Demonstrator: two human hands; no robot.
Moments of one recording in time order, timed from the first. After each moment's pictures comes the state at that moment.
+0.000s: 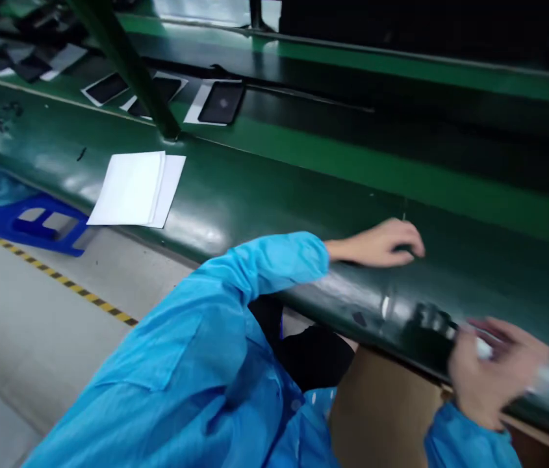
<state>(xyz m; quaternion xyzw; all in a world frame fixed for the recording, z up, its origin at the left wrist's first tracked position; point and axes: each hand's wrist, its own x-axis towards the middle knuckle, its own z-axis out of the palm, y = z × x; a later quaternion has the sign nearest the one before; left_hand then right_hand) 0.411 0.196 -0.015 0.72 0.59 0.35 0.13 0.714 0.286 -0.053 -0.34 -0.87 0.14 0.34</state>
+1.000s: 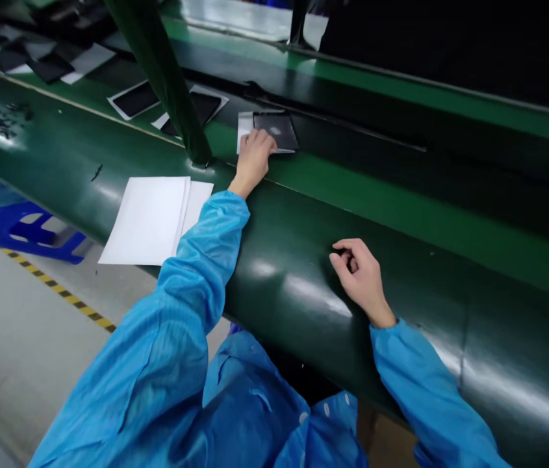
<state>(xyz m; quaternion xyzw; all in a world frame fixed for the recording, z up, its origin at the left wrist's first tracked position) 0.051 -0.008 -0.013 0.33 0.91 0.23 -0.12 0.385 0.159 -0.025 -0.10 -0.89 0.40 0.17</state>
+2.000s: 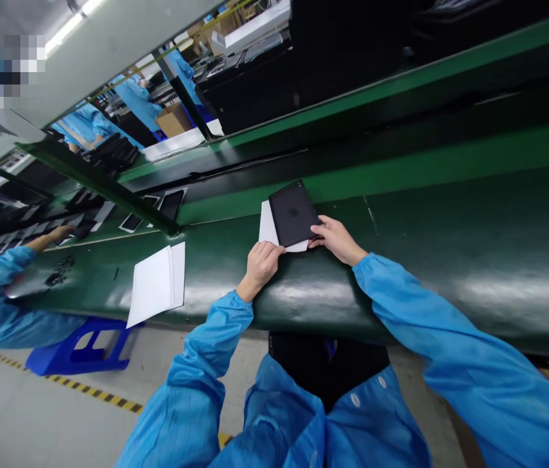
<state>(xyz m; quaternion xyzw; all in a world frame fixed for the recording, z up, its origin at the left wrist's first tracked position) 0.299 0.008 -0.037 0.61 0.75 0.20 -0.17 0.427 0.226 -0.033 -0.17 -0.52 0.82 0.15</state>
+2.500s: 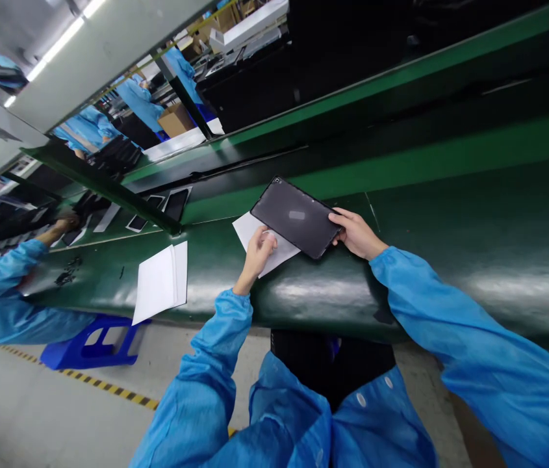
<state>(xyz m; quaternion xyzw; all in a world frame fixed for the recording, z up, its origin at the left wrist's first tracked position) 0.306 0.026 -0.001 0.31 0.72 0.60 0.20 0.450 0.249 -0.020 -0.18 -0.50 0.83 0.18</state>
